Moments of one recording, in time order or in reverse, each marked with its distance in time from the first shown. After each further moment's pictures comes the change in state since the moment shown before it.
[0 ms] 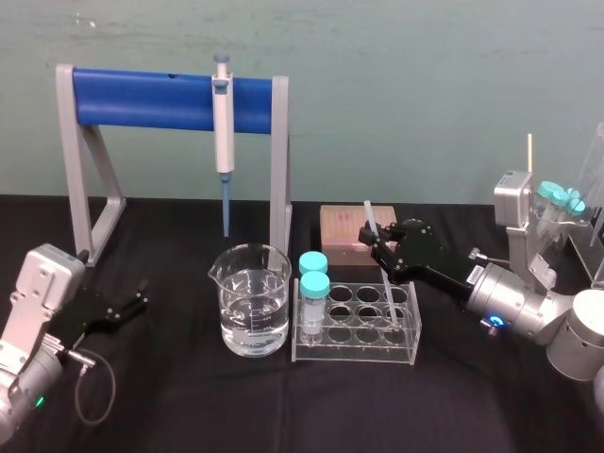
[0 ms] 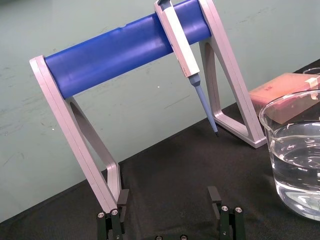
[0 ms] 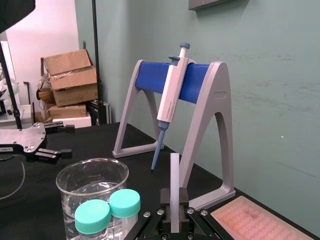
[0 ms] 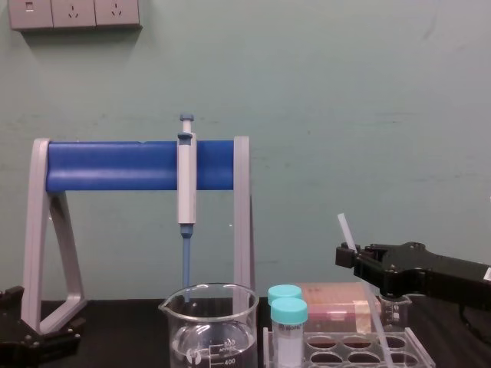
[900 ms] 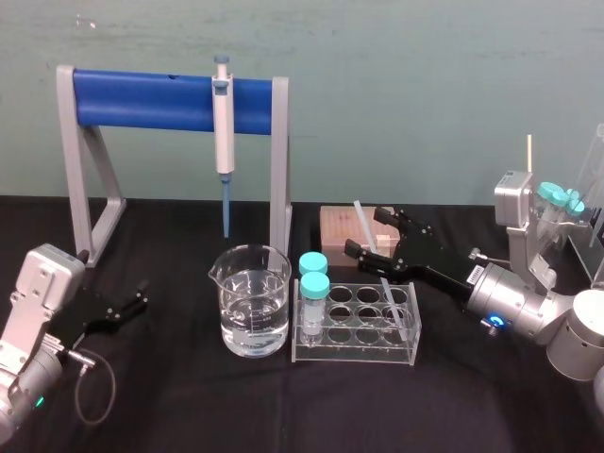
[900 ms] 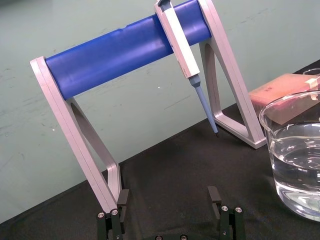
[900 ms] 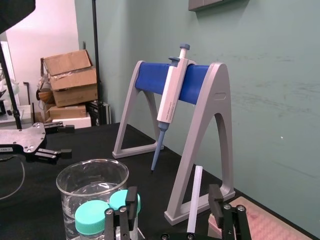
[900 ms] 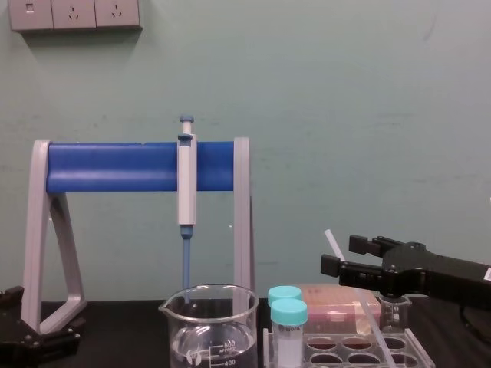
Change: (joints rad) left arm 0.000 0.000 0.000 0.000 0.000 0.000 0.000; right arm 0.000 0.000 0.000 0.001 0.001 -0.001 0.000
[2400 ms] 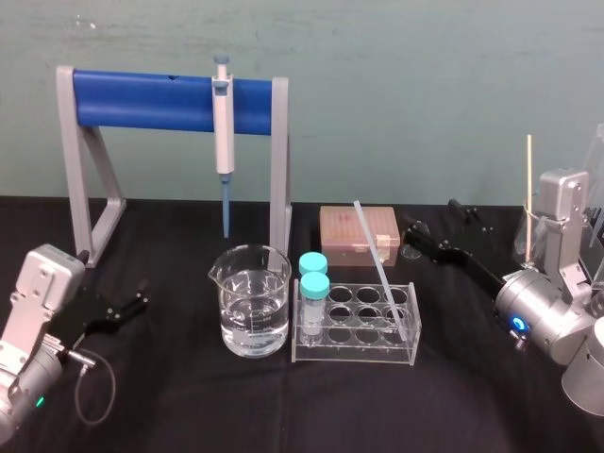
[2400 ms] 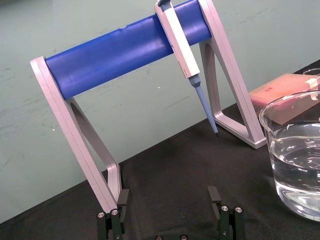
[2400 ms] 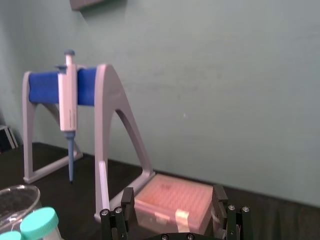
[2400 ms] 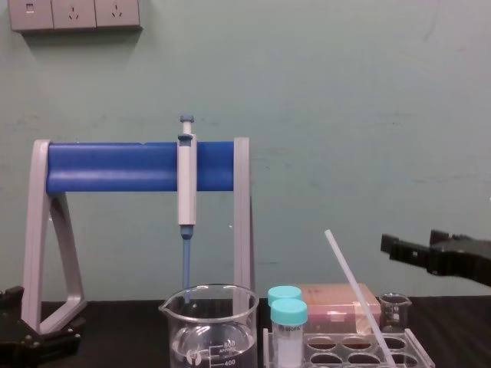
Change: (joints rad) left arm 0.000 0.000 0.000 0.000 0.000 0.000 0.000; right arm -0.239 0.006 0.182 -0.367 -0.059 0.244 -0.458
